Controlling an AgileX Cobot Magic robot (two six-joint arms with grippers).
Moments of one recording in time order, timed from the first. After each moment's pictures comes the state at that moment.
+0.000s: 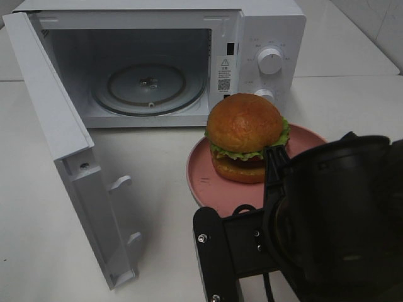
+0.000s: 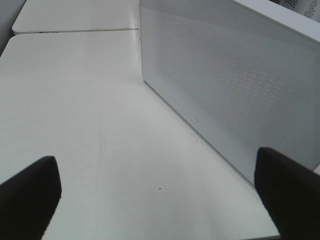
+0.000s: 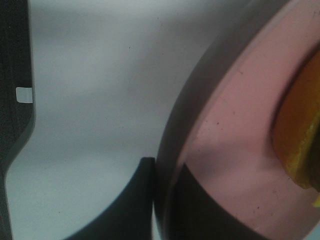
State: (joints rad) left arm 0.08 -0.01 -0.50 -0.23 1.04 0.17; right arm 1.23 1.53 -0.76 -0.69 0.90 -0.05
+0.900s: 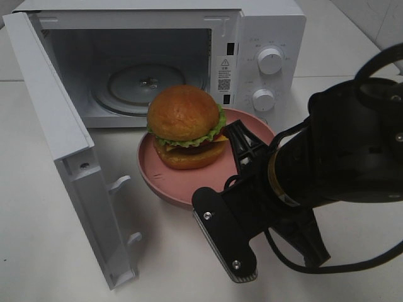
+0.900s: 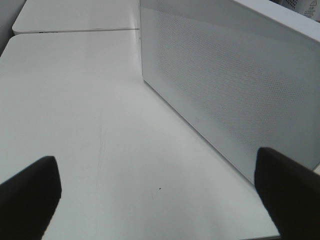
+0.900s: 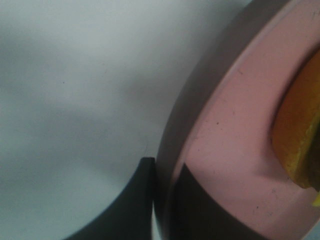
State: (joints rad) left arm 0.08 -0.01 -0.50 -0.23 1.04 0.17; right arm 0.97 1.53 -0.75 -0.70 0.50 -0.60
